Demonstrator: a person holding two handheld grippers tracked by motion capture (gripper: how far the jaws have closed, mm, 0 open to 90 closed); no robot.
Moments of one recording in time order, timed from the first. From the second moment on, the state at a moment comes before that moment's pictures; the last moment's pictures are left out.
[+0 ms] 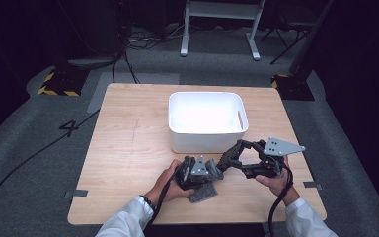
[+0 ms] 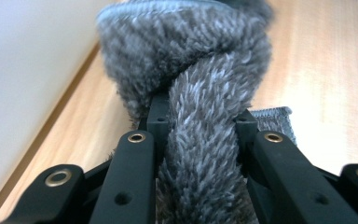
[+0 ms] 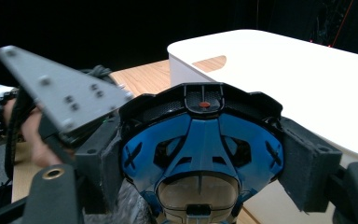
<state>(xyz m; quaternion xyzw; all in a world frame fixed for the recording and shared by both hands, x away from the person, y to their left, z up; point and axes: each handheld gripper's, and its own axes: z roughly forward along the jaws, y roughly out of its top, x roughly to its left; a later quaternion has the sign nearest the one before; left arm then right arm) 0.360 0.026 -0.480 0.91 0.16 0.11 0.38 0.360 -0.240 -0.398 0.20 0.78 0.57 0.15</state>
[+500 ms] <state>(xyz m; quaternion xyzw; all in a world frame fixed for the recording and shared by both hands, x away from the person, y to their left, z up) 0.370 0.049 -0.472 0.89 0.19 0.11 0.39 0.358 -0.245 -0.391 0.20 0.77 0.58 0.15</state>
